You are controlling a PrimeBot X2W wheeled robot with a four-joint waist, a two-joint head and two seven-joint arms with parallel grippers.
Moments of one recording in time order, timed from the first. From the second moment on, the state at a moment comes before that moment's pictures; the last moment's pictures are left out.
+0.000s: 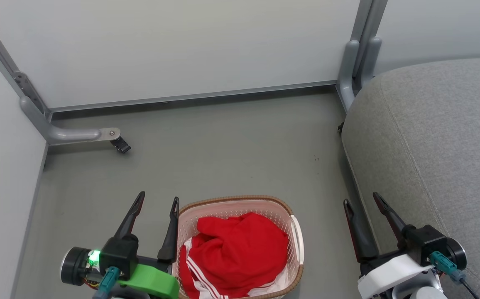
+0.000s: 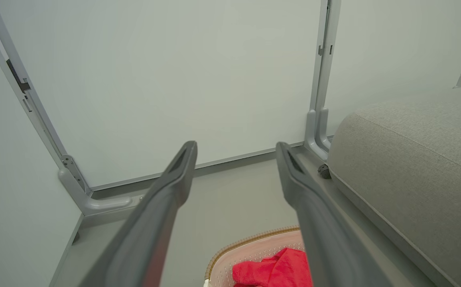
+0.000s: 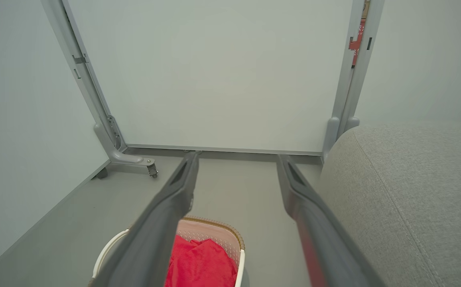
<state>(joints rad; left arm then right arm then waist) -0.03 0.05 -0.18 0.18 -0.05 -0.11 -0.26 -0.02 -0.05 0.11 0.15 0.14 0.13 -0.26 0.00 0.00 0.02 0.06</state>
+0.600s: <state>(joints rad) -0.07 0.06 -0.19 0.21 -0.05 -0.12 -0.26 -0.03 -0.05 0.12 0.15 0.14 0.13 -0.26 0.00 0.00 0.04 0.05</state>
